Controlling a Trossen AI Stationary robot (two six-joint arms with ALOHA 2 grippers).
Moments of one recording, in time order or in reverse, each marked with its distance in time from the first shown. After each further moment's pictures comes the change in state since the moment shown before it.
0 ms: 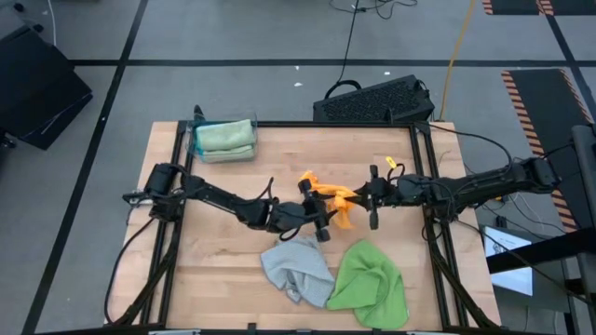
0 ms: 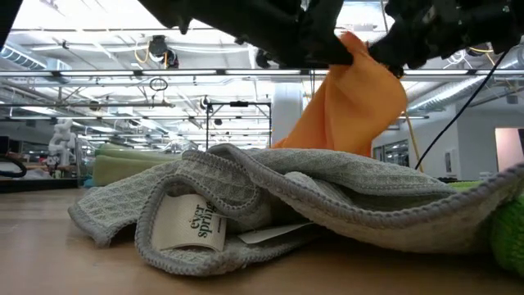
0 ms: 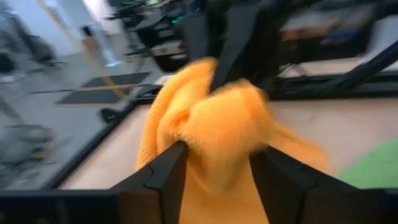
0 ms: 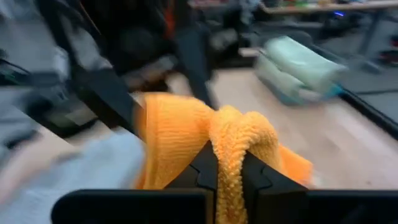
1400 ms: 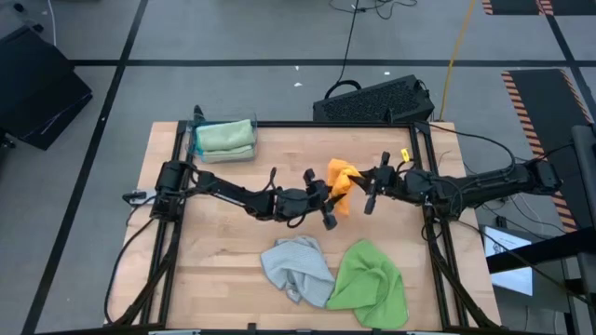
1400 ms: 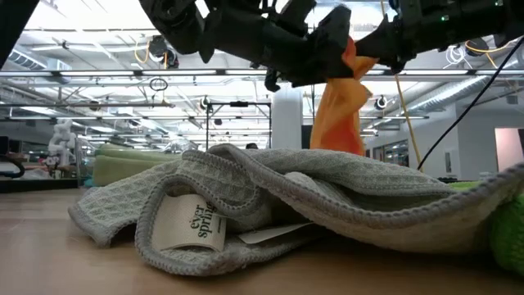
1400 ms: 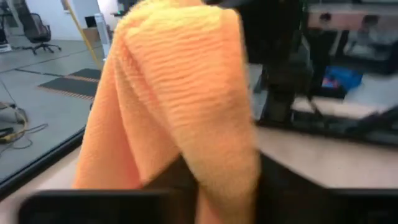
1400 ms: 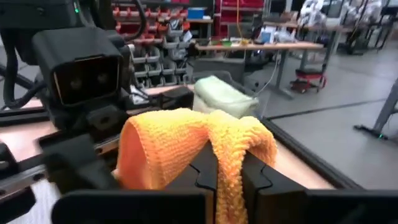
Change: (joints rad) left arm 0.099 0.073 0.005 0.148 0.073 -0.130; right arm -0.020 -0.033 0.000 0.104 0.252 -0.053
